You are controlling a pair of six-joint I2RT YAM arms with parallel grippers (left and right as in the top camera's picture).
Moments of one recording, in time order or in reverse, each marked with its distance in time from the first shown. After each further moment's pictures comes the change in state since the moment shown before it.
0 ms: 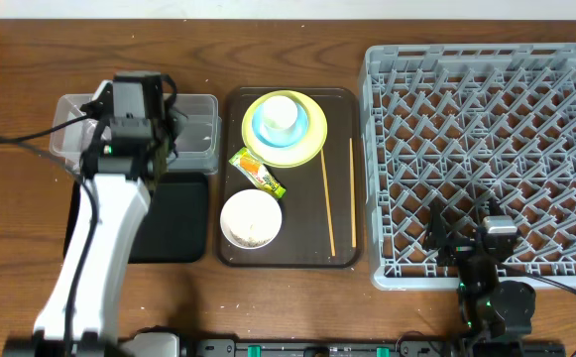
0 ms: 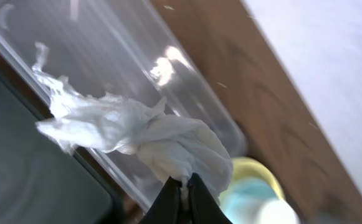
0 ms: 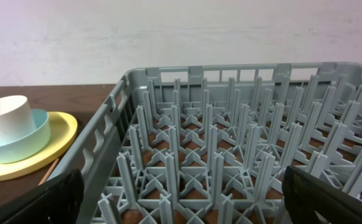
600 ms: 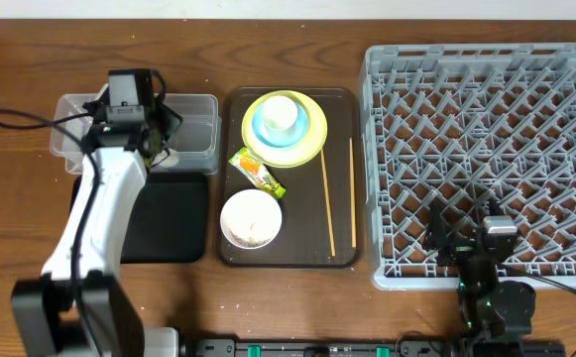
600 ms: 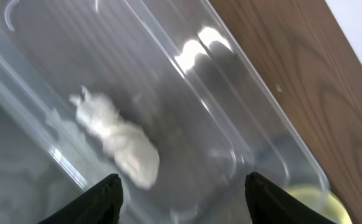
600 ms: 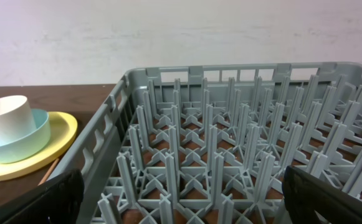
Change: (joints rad) left arm 0.076 0.132 0.000 0.024 0.072 0.107; right arm 0.000 0.000 0.000 0.000 0.000 0.000
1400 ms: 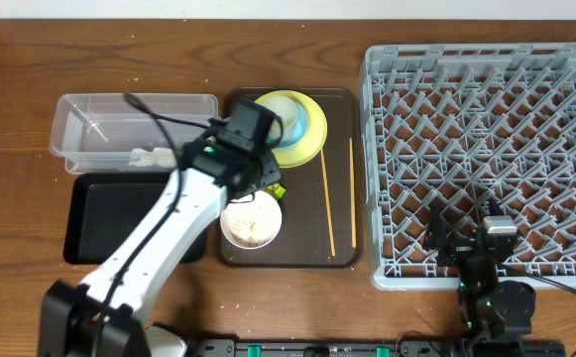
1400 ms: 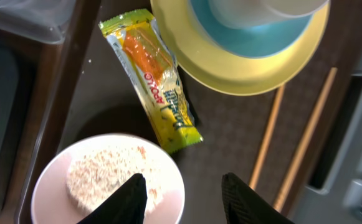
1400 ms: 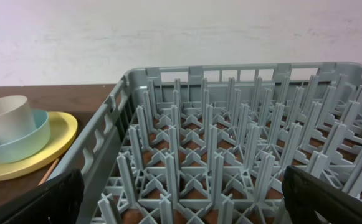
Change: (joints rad) left arm -0.505 -0.019 0.000 -0.229 0.091 0.040; right arm 0.000 0.000 0.000 0.000 0.000 0.000
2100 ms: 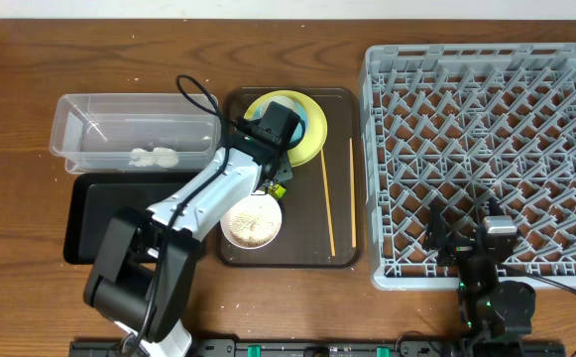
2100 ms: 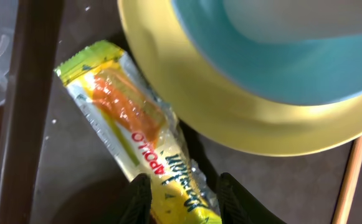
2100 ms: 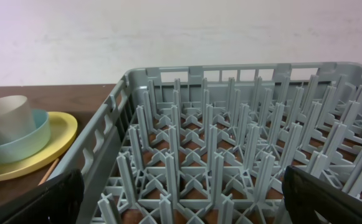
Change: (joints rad) left arm -0.024 0.269 0.000 0.197 -0.111 0.117; right arm 0.000 0.000 0.000 0.000 0.000 0.000
